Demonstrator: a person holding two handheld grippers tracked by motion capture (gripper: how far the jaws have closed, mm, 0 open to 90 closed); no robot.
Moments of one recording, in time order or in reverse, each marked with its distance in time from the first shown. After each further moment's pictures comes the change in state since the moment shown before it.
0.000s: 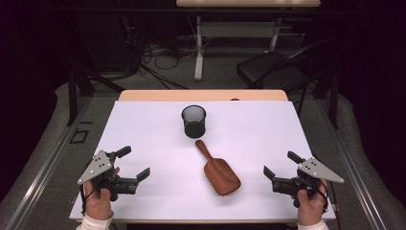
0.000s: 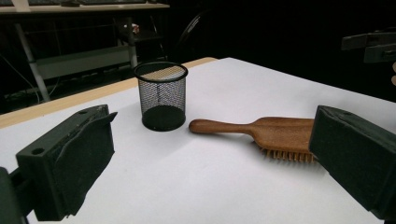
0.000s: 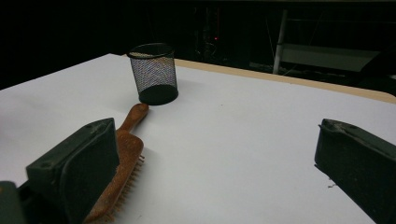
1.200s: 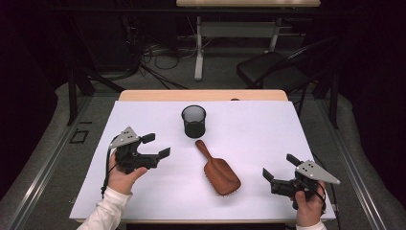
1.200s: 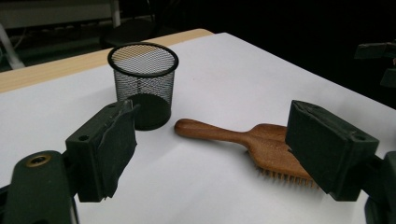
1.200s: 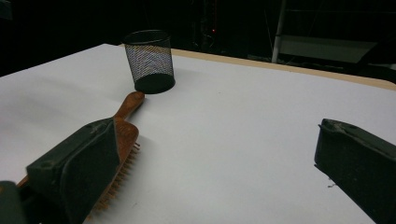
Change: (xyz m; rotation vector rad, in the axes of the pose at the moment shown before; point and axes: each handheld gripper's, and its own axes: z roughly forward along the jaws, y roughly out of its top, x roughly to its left) left arm 0.008 0.038 0.076 0.178 -0.046 -0.108; right arm 0.000 -0.011 0.004 0.033 -0.008 0.000
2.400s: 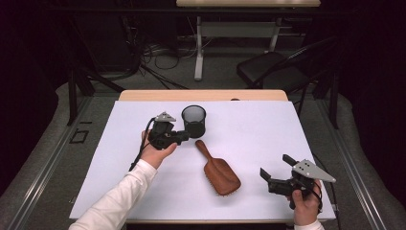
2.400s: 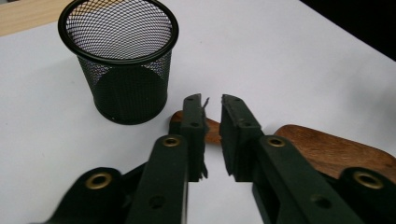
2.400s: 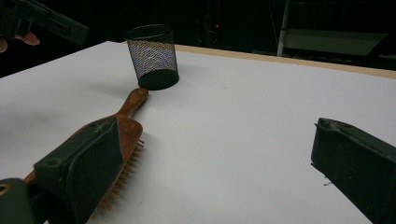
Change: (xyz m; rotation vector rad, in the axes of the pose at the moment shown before) left arm 0.002 0.032 0.094 0.281 0.034 -0.060; right arm 0.001 -0.005 0.007 0.011 0.014 0.022
